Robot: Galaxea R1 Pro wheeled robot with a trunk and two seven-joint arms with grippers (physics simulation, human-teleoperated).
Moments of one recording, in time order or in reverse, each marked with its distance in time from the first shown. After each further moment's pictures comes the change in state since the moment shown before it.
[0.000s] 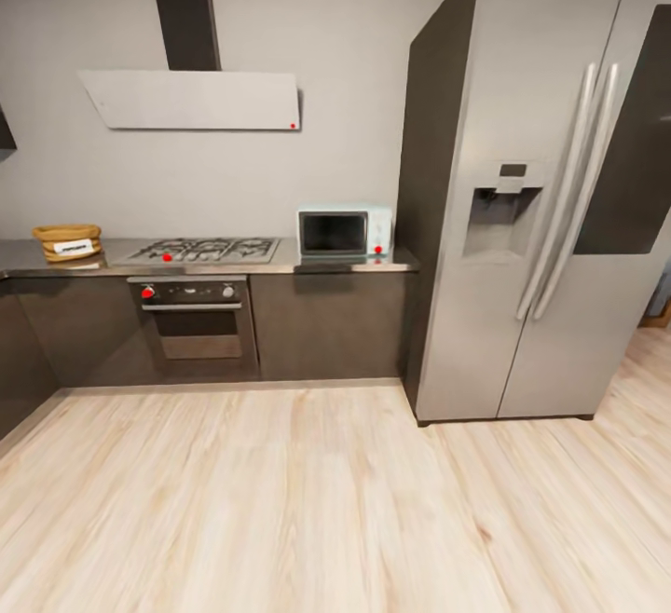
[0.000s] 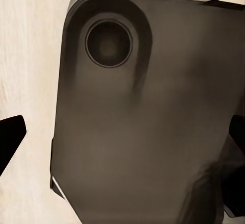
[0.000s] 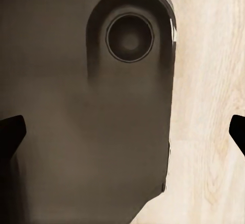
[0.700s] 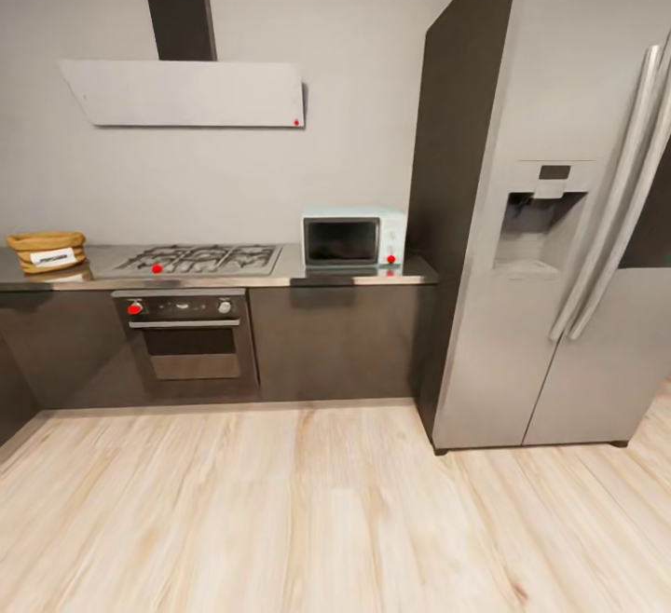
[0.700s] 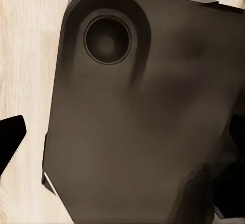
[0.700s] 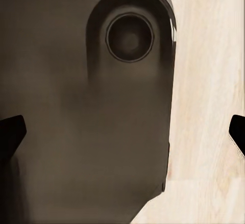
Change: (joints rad) left arm 0.000 -0.004 -0.001 0.003 0.051 0.001 0.002; right arm 0.000 0.000 -0.002 0.000 0.002 0.000 0.000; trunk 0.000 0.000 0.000
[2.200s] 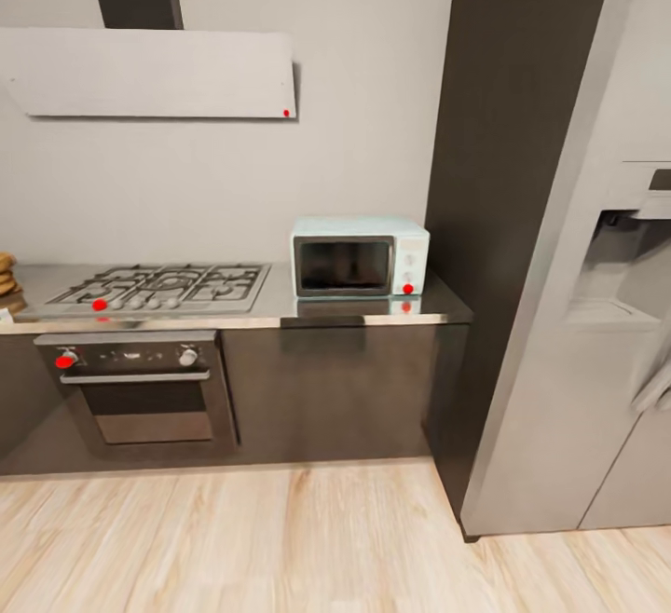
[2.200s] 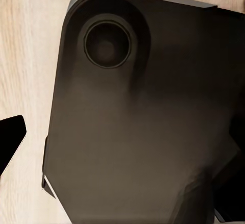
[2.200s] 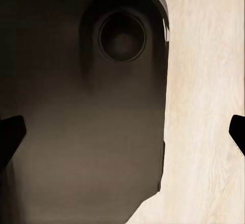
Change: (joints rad) left arm 0.000 0.000 0.001 -0.001 -0.003 -0.010 0.000; right arm 0.000 -0.008 0.001 -0.003 -0.009 0.004 0.000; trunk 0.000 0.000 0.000
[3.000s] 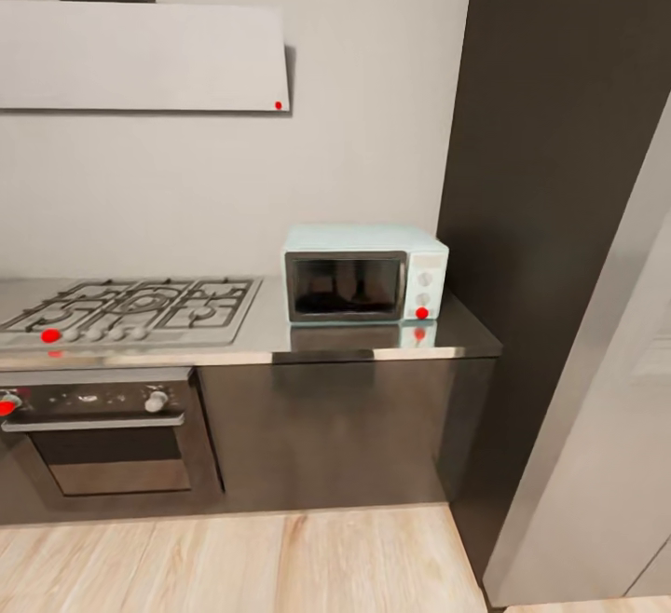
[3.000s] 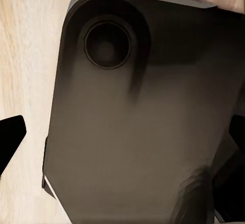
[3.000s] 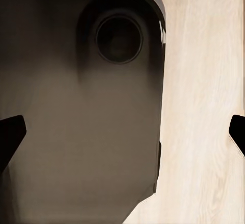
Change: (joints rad) left arm 0.000 0.000 0.000 0.000 0.000 -0.002 0.000; right arm 0.000 -0.004 0.007 0.000 0.006 -0.004 0.000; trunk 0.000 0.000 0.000
